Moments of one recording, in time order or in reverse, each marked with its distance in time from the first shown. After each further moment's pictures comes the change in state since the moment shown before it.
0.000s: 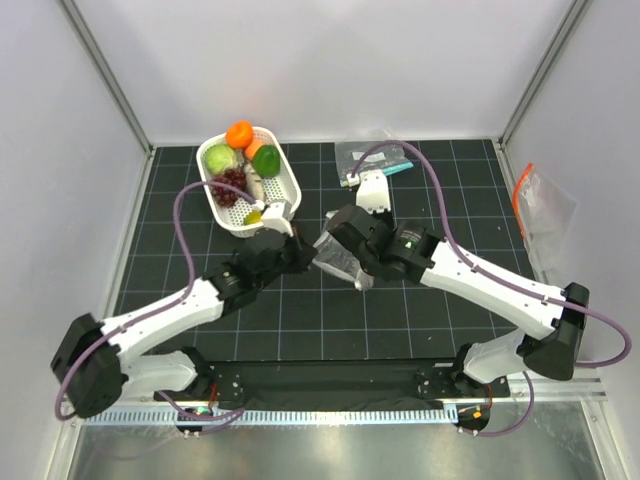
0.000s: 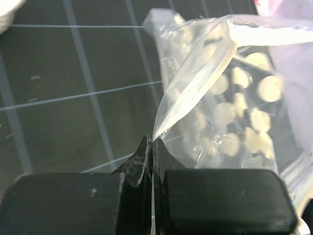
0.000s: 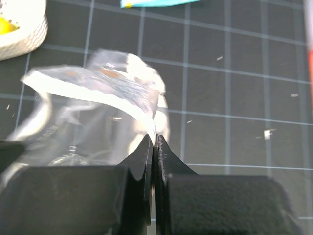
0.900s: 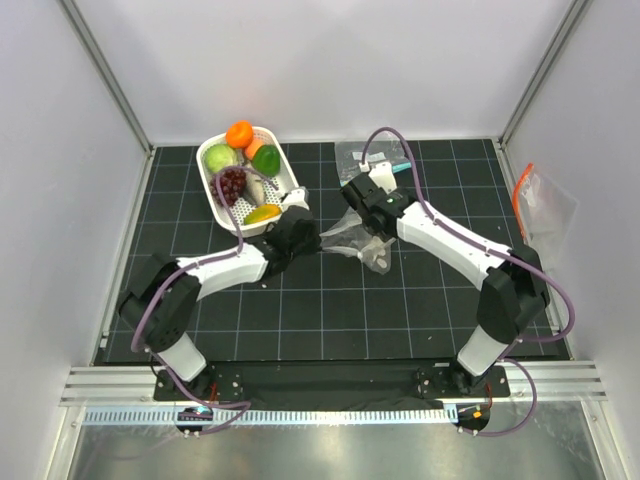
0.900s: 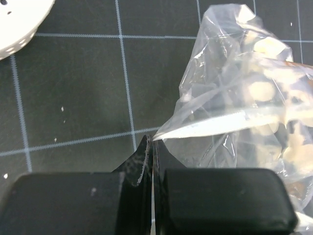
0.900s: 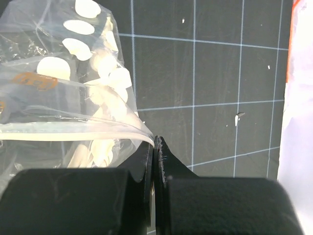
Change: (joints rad) left arm 0.106 0.499 0.208 0.095 -0.021 0.027; right arm -0.344 0.270 0.021 0.000 -0.149 -0.158
